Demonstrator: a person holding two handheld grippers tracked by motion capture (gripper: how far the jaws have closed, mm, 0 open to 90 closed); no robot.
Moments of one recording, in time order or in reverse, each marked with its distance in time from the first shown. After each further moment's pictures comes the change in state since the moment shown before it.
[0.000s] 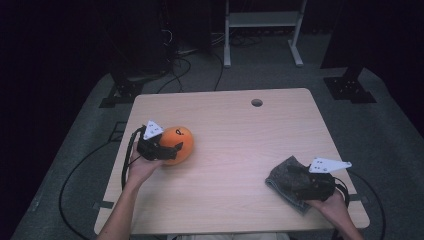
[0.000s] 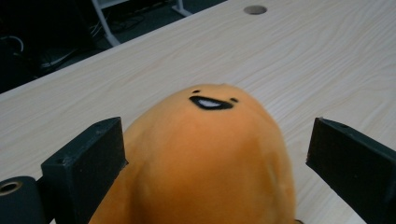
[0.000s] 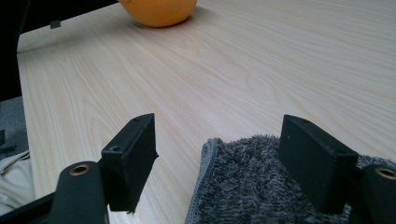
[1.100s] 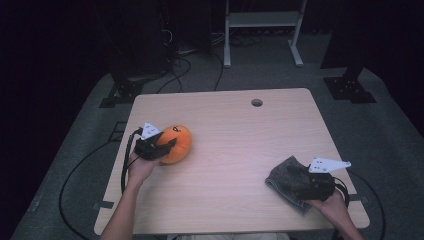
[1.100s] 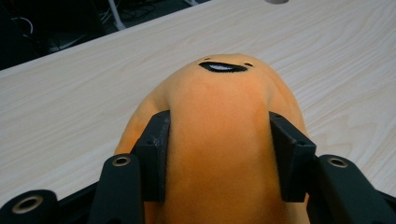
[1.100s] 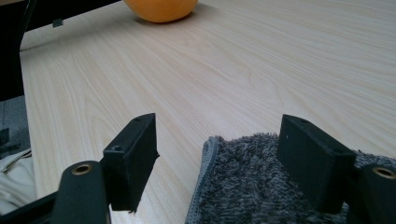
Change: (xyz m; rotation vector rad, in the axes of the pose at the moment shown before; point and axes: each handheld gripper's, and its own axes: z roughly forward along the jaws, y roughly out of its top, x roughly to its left) left arm 0.011 -0.015 0.005 0.016 0.029 -0.057; right arm -0.002 -0.001 0.001 0.003 0.009 0.005
